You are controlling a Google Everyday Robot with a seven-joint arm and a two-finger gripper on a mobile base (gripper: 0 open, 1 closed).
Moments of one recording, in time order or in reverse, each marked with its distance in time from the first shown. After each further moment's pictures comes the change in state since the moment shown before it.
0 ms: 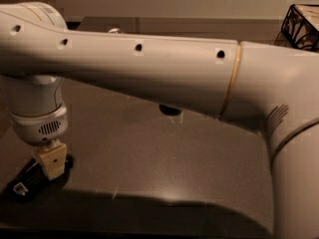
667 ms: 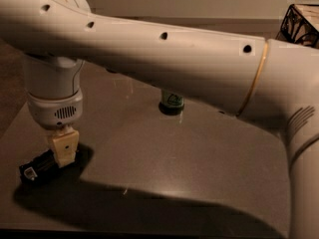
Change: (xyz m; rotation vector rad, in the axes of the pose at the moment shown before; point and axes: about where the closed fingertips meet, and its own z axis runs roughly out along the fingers) arm 0.022 0.000 -0.022 0.022 -0.032 0.066
